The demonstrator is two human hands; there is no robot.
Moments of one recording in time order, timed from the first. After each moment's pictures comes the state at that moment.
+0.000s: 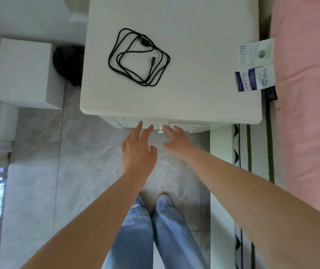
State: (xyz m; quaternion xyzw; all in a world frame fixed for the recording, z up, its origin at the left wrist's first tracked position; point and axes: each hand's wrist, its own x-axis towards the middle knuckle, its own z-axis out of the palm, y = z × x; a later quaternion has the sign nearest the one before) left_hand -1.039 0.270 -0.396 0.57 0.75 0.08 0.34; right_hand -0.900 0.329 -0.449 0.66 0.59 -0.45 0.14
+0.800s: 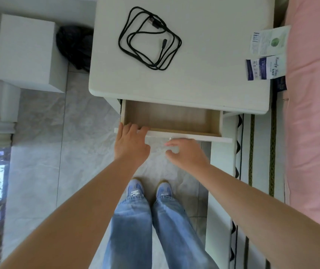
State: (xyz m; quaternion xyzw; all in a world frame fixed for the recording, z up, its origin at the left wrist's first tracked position) left_hand -1.073 0.251 -0.411 0.66 0.70 -0.07 0.27; right_hand -0.888 0.259 -0.410 0.63 0.65 -0.41 0.07
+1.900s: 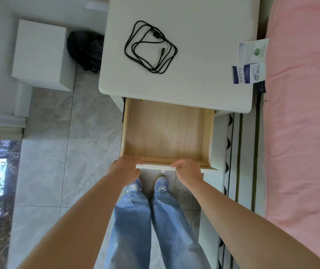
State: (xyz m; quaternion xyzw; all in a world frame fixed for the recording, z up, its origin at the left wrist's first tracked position) left_hand -1.092 0.172 -0.374 0.56 0.64 -0.18 0.49; right_hand -0.878 0.190 -0.363 0.72 0.49 -0.48 0.12
